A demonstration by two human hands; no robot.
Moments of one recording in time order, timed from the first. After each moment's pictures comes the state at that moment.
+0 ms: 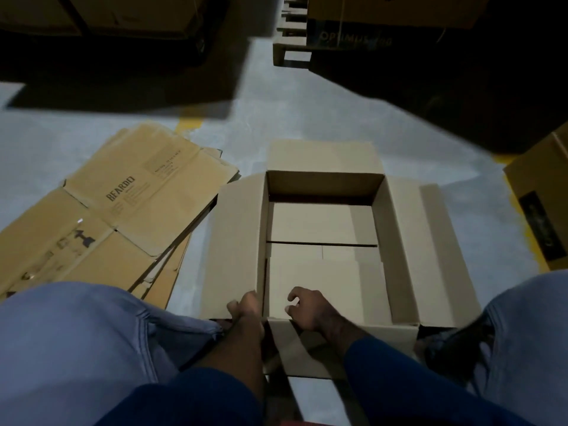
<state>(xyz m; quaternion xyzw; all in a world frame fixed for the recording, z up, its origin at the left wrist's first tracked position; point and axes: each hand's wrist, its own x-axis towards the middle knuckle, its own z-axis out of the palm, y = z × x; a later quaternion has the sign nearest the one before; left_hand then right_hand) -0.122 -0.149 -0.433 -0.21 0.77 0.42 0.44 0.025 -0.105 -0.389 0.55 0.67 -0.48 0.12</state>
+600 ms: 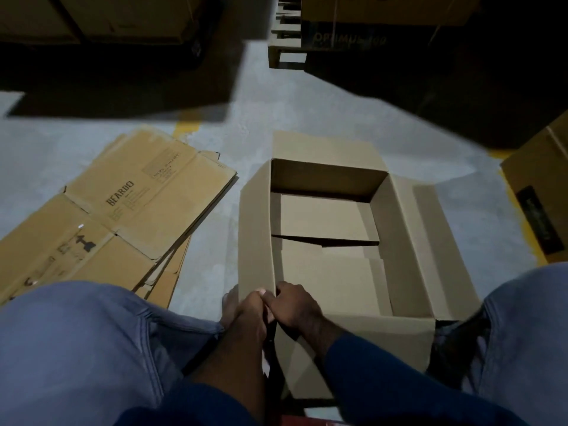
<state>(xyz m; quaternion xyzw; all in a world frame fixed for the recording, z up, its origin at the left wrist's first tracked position) -0.103 -0.156 -0.370 -0.18 0.69 0.49 0.50 -0.010 -0.121 -0.342 0.57 0.68 -0.45 0.08</state>
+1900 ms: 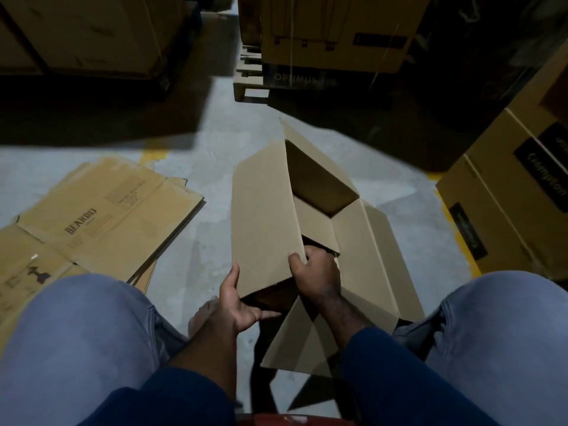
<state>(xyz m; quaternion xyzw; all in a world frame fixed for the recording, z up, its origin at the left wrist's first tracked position) -0.072 -0.117 -0.314 -0.13 0.46 0.49 0.73 0.084 -0.064 -0.248 0.67 0.63 -0.33 -0.21</state>
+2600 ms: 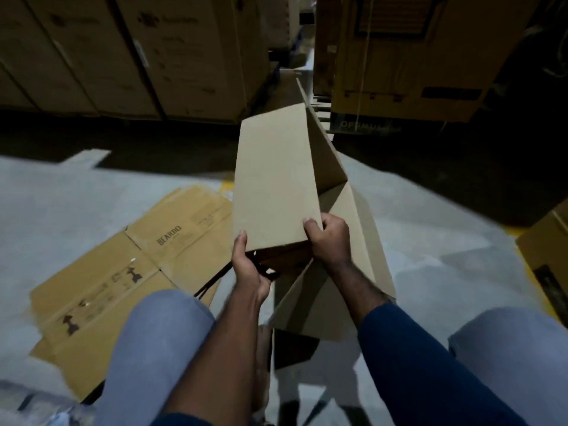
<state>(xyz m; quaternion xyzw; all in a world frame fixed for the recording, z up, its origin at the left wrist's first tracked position) -0.154 -0.089 -0.179 -0.03 0.51 0.70 0.50 -0.027 -0.007 -0.151 0.49 0.65 -0.42 -0.40</state>
